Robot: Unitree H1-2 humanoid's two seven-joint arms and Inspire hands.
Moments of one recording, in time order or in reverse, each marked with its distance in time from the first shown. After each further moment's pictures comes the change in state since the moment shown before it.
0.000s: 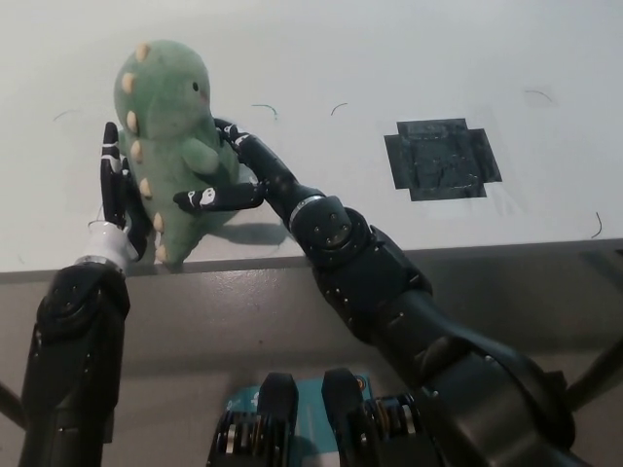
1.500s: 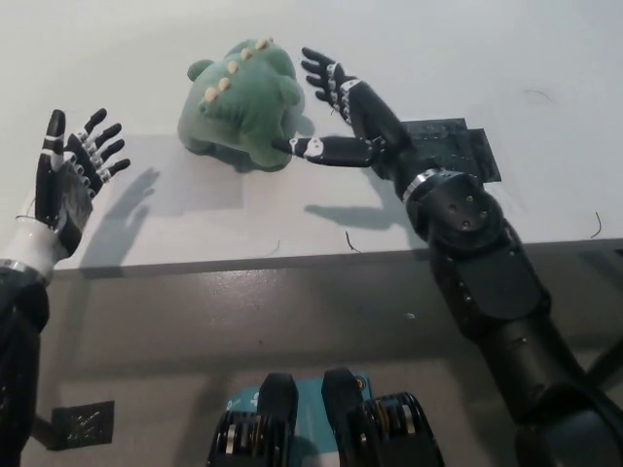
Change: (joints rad) left_arm 0.143 0.176 -0.033 -0.329 -0.014 0.021 -0.165; right_arm 0.250 -0.220 -0.108 -0.629 0.082 0.092 0.205
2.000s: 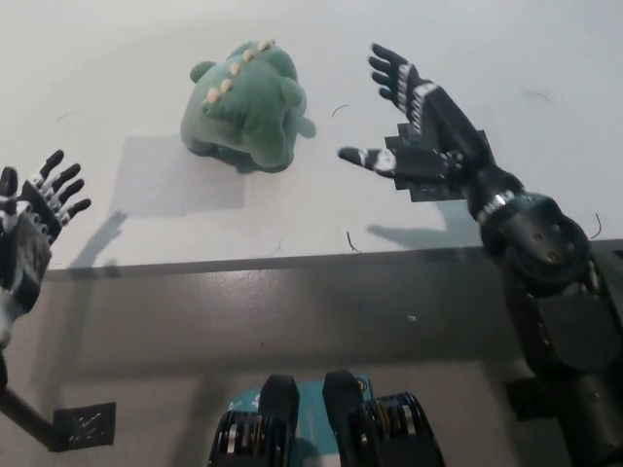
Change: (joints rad) left_arm 0.201 0.011 0.065 -0.227 -0.014 -0.002 -0.009; right_arm 0.195 -0.107 -0.028 -0.345 0.058 0.101 0.048
